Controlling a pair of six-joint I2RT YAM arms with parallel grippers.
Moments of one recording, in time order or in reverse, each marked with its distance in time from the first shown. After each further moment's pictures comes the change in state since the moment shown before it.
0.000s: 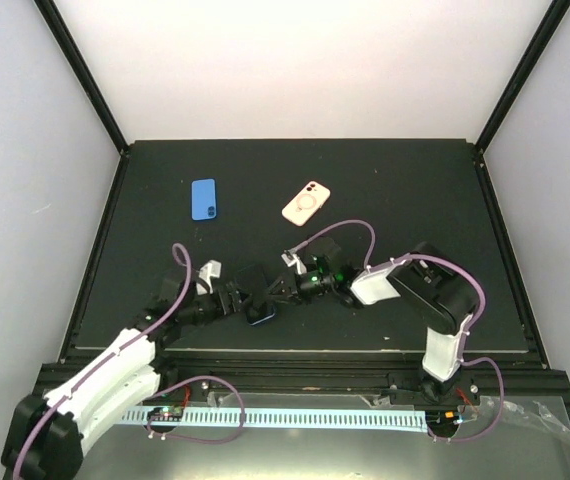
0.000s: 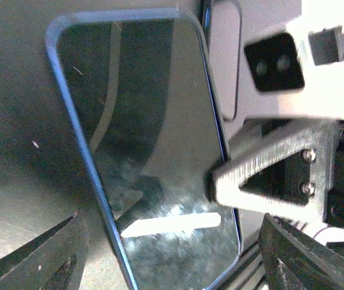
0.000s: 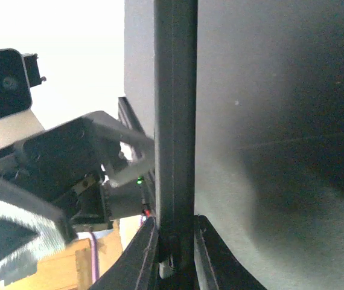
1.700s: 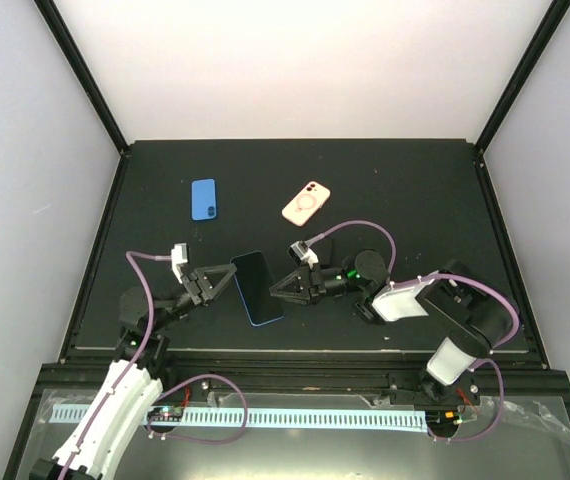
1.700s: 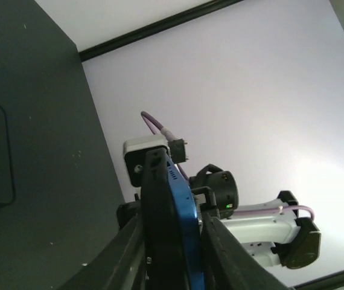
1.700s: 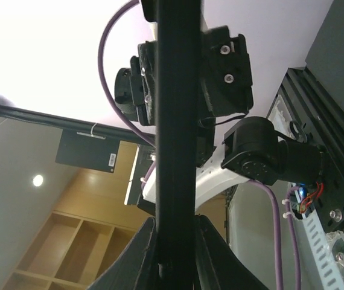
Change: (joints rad) left arm 0.229 -0.413 -0.124 0.570 0.289 -0.478; right arm 0.005 -0.220 -0.215 0.815 -0.185 0.548
